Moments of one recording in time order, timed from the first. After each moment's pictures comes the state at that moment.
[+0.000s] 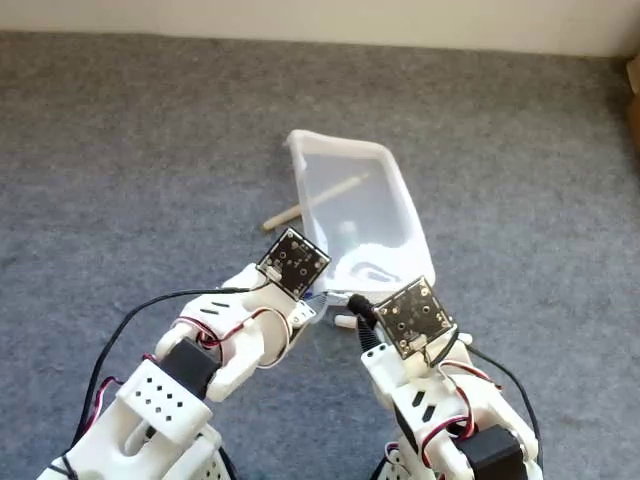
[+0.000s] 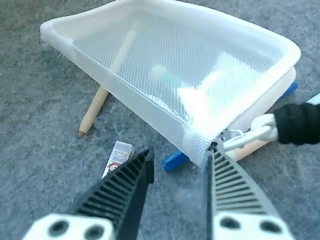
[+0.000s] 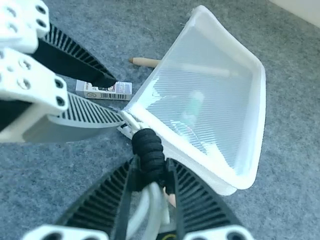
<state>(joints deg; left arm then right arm) 27.9 -62.8 72.5 41.0 -1.8 -25.0 -104.7 68.5 78.0 15.3</state>
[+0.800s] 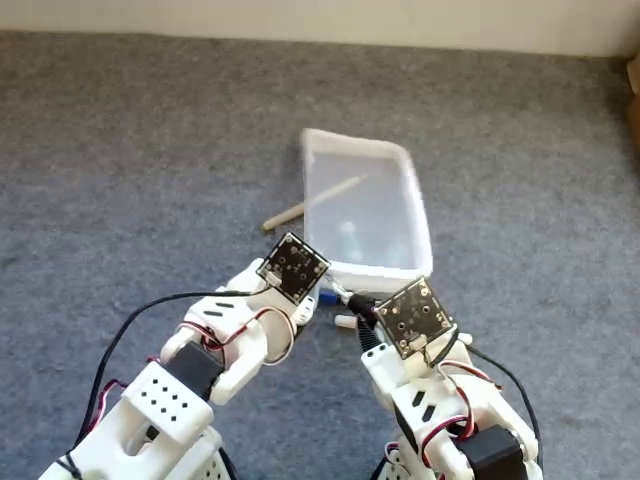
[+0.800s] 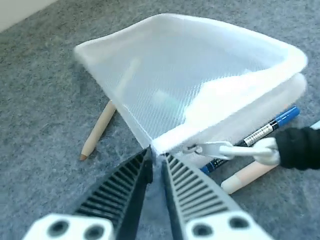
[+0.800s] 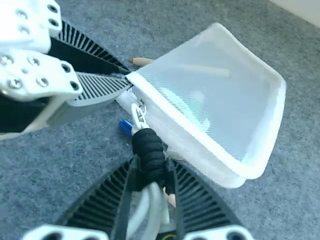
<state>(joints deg) 29.0 -62.3 76.8 29.8 -1.8 -25.0 -104.7 68.5 78.0 15.3</state>
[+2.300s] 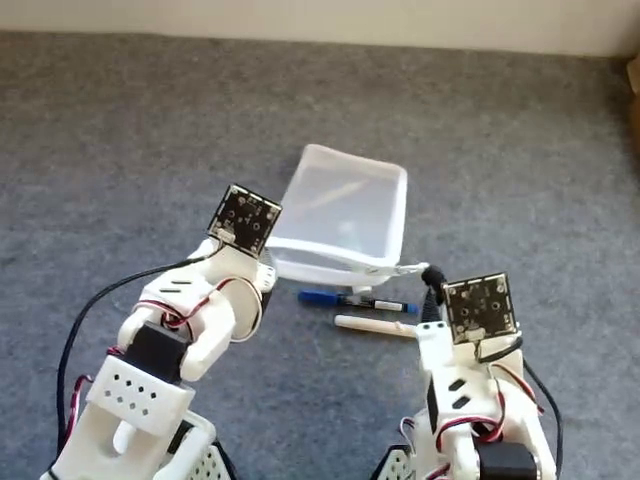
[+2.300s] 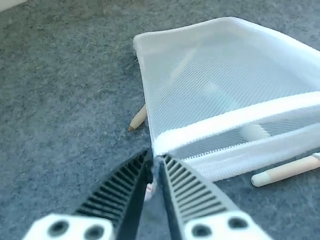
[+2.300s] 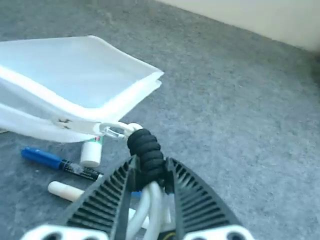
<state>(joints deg) 15.4 -62.4 60.0 52.6 1.5 1.1 -103.6 64.3 76.4 18.8</state>
